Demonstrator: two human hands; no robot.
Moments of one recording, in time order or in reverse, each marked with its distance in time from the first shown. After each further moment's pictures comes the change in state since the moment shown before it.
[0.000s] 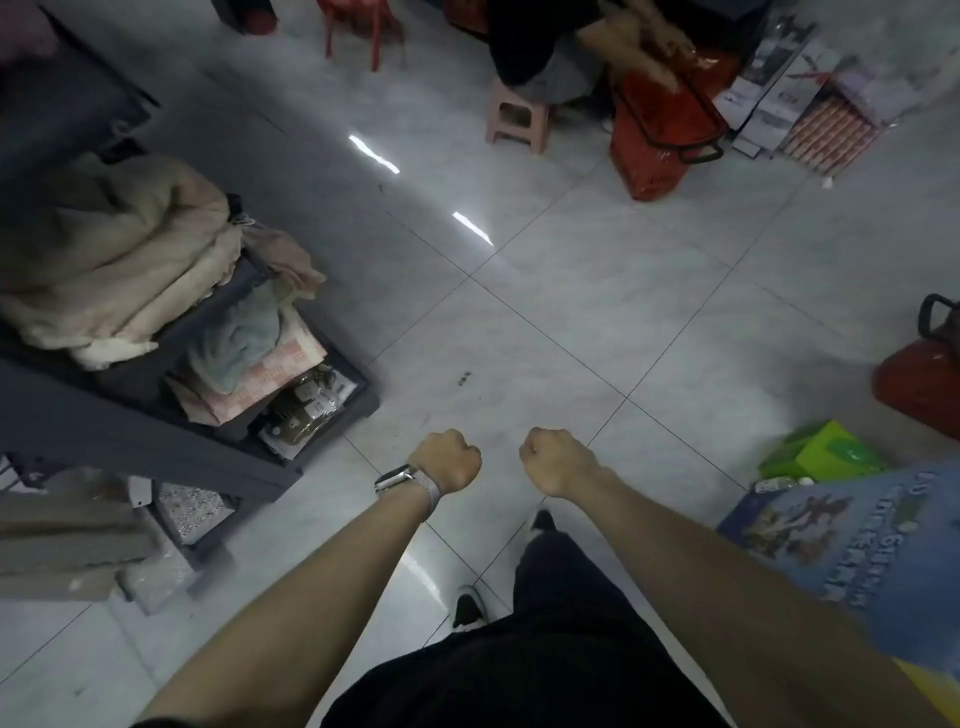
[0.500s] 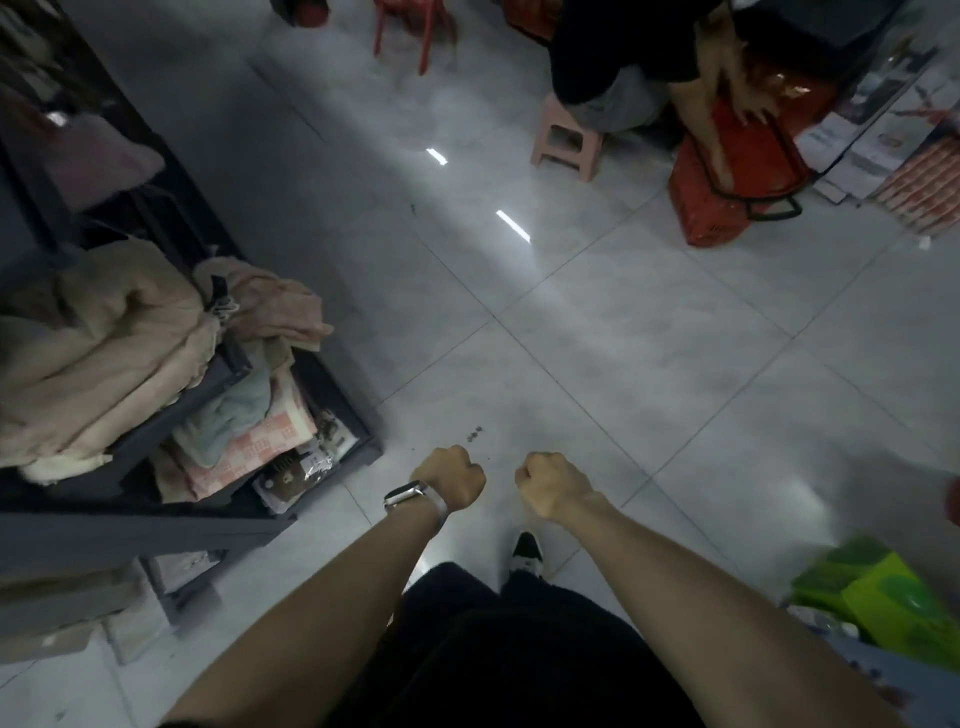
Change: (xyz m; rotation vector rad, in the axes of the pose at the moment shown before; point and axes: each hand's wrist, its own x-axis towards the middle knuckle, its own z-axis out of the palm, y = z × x) left_hand 0.168 0.091 -0.118 -0.081 -0.004 -0.166; right_hand 0.203 -0.013 -0.134 -0.051 -0.136 -0.053
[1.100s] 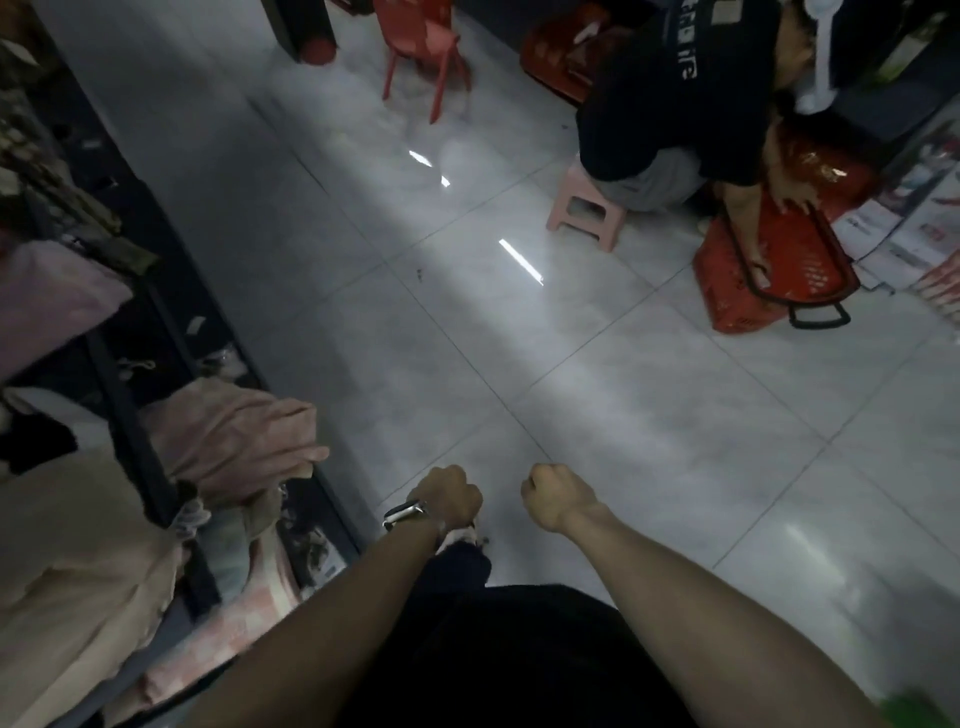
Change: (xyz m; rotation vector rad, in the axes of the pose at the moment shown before) left_hand 0.251 0.041 -0.203 -0.067 -0.003 -0.007; right_hand 0.245 -0.109 -0.206 -0.124 0.007 -0.004
